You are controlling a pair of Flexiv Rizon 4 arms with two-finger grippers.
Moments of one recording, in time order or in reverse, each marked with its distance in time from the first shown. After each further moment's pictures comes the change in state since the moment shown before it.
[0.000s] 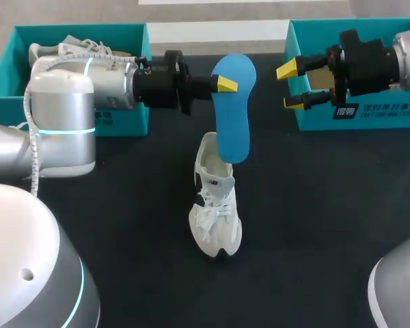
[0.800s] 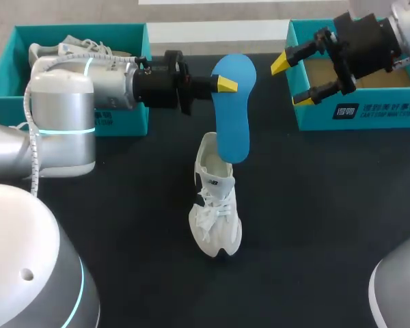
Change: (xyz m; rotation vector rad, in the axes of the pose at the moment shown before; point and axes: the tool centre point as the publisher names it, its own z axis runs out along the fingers) left arm 0.000 0.000 0.000 0.000 0.000 0.000; right arm 0.014 -0.004 -0.004 0.033 -0.287 0.149
